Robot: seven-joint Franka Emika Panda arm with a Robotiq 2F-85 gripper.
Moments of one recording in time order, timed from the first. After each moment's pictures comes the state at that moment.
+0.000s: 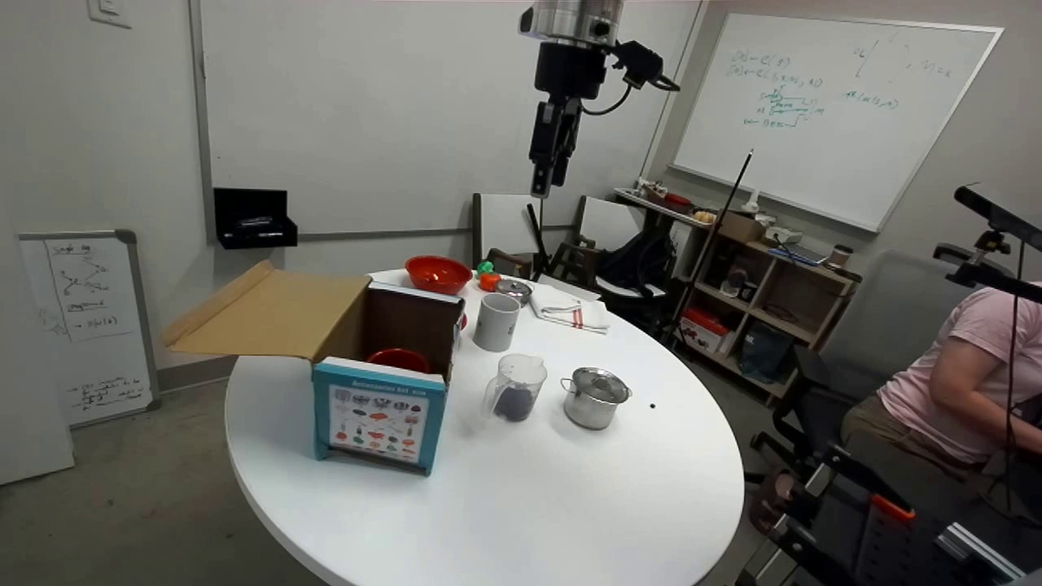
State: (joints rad) arm 0.10 0.30 0.05 -1.84 -0.14 2.11 -0.28
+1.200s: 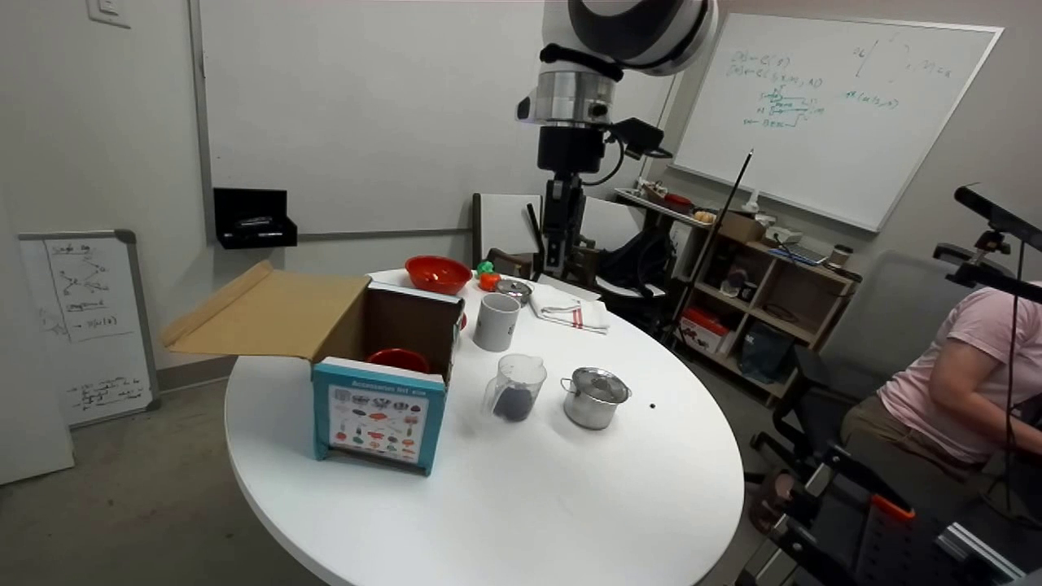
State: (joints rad) arm 0.04 0.38 0.10 -1.92 -0.08 2.11 -0.36
